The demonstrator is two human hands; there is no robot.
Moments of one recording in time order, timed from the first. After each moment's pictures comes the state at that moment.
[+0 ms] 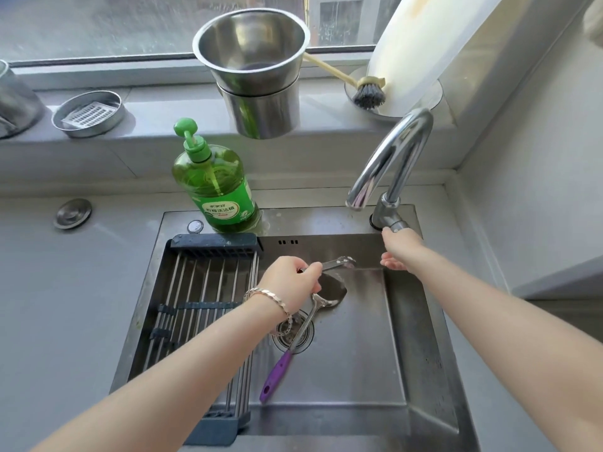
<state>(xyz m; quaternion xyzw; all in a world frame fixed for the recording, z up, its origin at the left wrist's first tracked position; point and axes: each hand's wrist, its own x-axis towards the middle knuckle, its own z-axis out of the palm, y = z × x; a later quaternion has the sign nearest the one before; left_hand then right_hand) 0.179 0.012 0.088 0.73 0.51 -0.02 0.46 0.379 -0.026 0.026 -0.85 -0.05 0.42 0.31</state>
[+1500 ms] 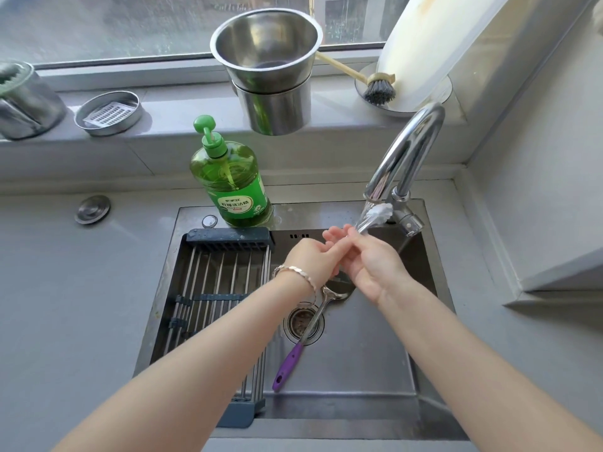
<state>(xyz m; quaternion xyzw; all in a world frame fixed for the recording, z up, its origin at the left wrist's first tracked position) 0.195 0.014 0.085 0.72 0.50 0.02 0.48 0.274 -0.036 0.080 -0.47 0.07 0.55 0.69</state>
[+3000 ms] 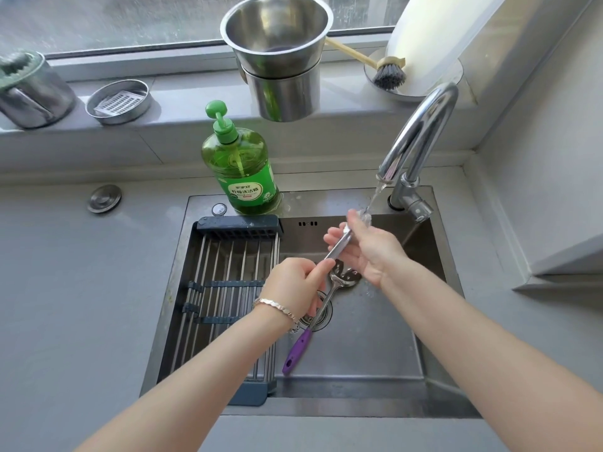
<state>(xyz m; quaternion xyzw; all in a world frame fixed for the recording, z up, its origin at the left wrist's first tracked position) 0.128 -0.008 0.080 0.75 0.47 0.04 0.46 0.262 -0.037 0.079 -0.57 0.04 0.55 0.61</state>
